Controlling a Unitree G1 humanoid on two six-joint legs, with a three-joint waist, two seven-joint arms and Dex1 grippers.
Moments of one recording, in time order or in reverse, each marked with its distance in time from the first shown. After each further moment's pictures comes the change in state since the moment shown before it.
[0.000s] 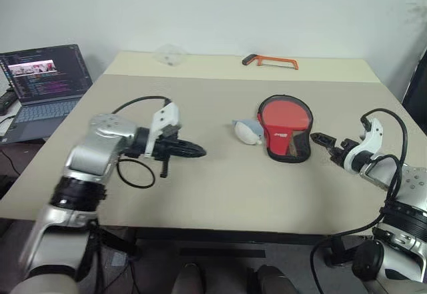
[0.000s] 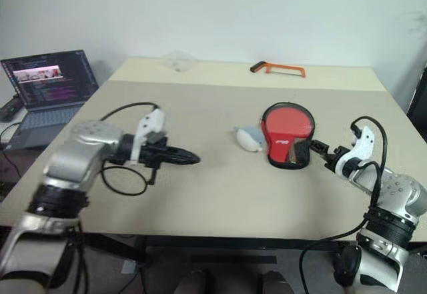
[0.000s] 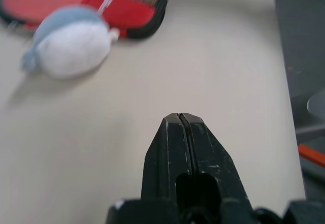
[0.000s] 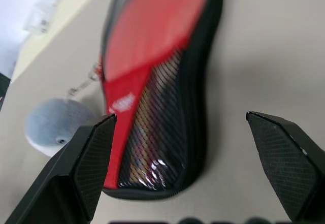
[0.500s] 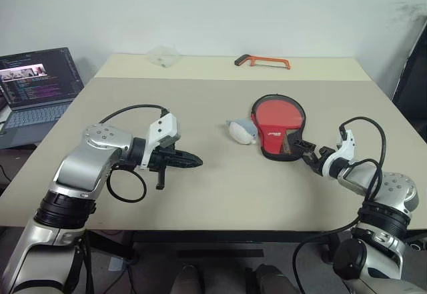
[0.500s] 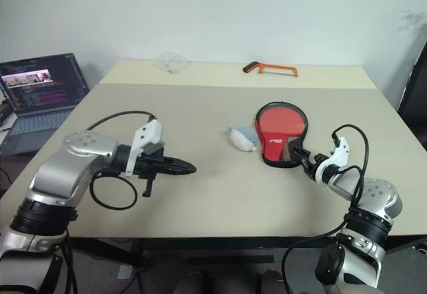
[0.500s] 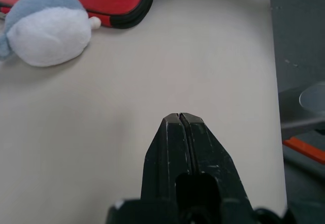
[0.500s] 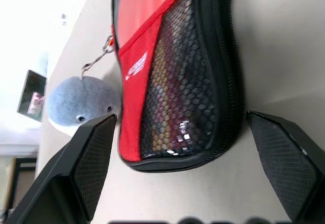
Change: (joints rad) left arm 0.102 0.029 -0.001 -0.172 -0.043 0.110 0.075; right arm -0.033 0.129 -0.015 0.066 0.046 0.014 -0.026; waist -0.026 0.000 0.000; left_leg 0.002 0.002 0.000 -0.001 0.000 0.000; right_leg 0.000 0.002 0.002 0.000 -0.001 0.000
